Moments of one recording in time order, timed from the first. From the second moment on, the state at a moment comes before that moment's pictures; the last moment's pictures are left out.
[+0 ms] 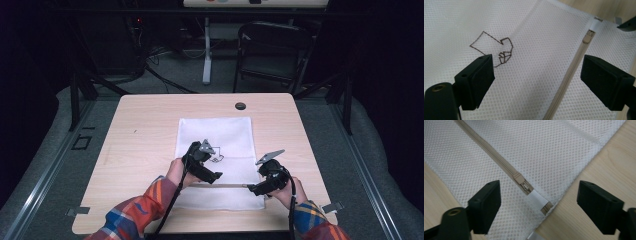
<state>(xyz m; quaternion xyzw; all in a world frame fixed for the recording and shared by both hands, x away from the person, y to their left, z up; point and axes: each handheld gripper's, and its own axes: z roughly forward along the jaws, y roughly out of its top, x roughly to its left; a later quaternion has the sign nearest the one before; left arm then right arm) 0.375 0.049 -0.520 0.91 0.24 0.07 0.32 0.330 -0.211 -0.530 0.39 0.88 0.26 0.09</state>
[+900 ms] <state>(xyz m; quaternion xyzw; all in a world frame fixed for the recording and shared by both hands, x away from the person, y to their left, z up) 0.355 -0.040 -0.564 0.94 0.15 0.00 0.32 0.339 -0.209 -0.556 0.39 0.89 0.24 0.07</state>
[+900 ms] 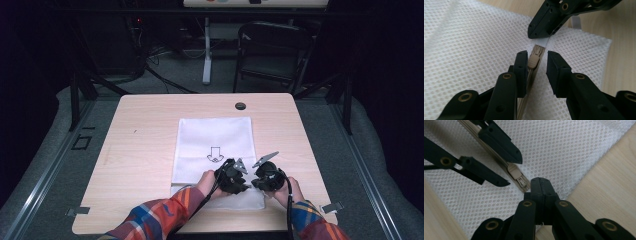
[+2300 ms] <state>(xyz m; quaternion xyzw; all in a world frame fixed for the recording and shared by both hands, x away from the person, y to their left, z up) 0.361 -0.019 -0.563 0.93 0.16 -0.02 0.32 0.336 -0.205 -0.553 0.38 0.89 0.24 0.09</state>
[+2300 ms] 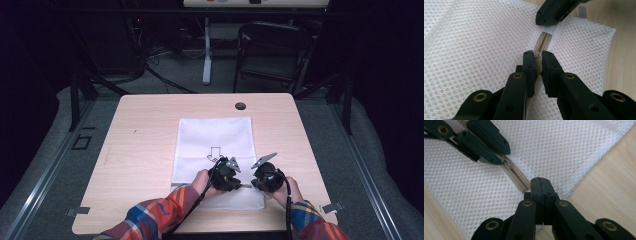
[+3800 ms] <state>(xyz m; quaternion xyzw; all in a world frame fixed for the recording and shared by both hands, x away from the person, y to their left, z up) 0.359 -0.016 -0.562 0.93 0.15 -0.01 0.32 0.337 -0.197 -0.559 0.34 0.90 0.24 0.07</state>
